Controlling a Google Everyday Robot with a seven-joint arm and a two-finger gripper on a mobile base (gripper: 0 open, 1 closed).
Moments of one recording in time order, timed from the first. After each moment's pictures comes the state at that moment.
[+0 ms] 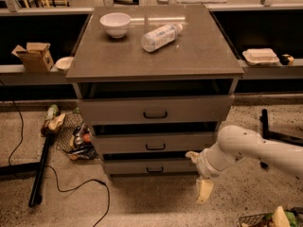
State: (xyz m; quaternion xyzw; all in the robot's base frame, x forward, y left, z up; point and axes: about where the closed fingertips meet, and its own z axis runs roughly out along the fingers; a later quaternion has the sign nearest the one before) arm 0.461 -0.151 0.503 -0.70 0.68 0.16 0.15
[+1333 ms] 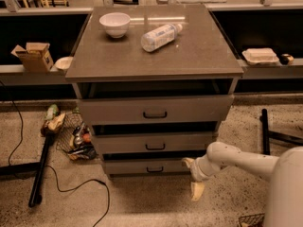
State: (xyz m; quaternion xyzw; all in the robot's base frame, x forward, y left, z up) arm 0.528 -0.161 0.337 -0.72 0.66 0.14 0.18
